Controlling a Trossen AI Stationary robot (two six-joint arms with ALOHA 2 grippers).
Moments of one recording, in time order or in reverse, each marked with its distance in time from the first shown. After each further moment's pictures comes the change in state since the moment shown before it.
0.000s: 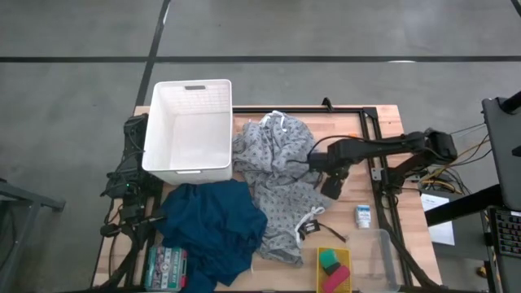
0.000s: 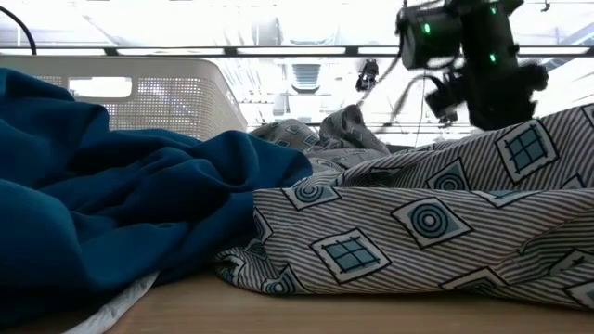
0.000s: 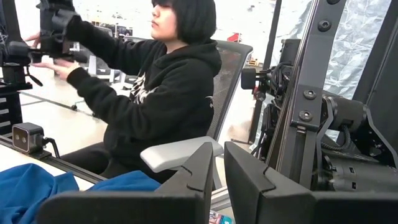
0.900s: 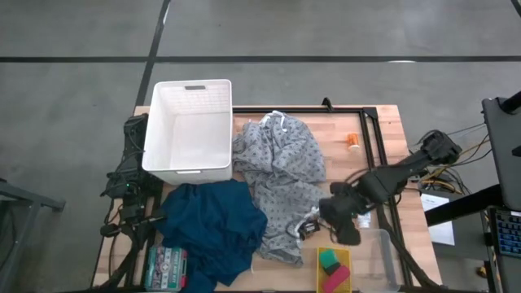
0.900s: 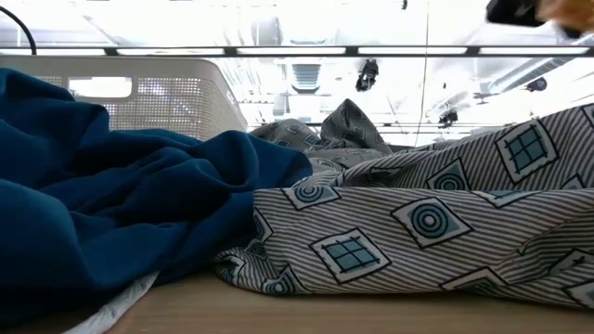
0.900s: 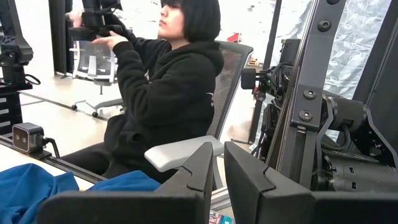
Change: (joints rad) left arm 0.000 0.000 0.000 0.000 0.000 0.000; right arm 0.564 -0.009 0.333 -0.008 -0.101 0.113
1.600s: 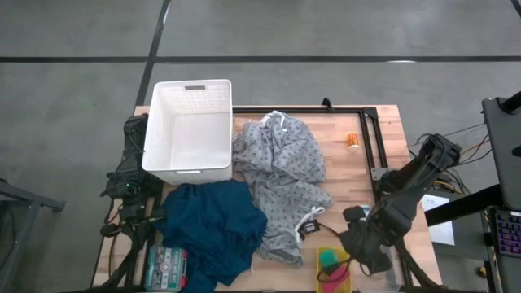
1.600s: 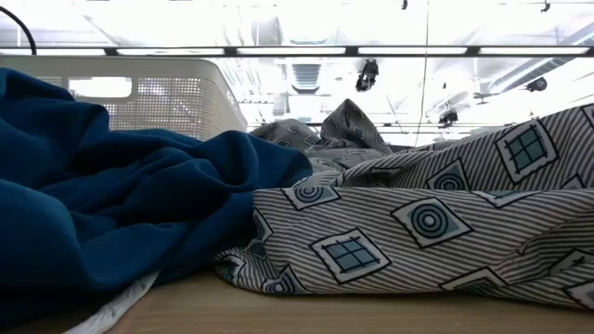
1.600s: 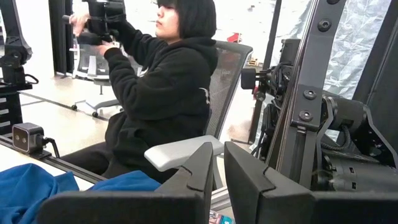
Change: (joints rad) left arm 0.000 0.000 0.000 0.000 0.000 0.000; right arm 0.308 0.029 -0.035 0.028 -0.027 0.029
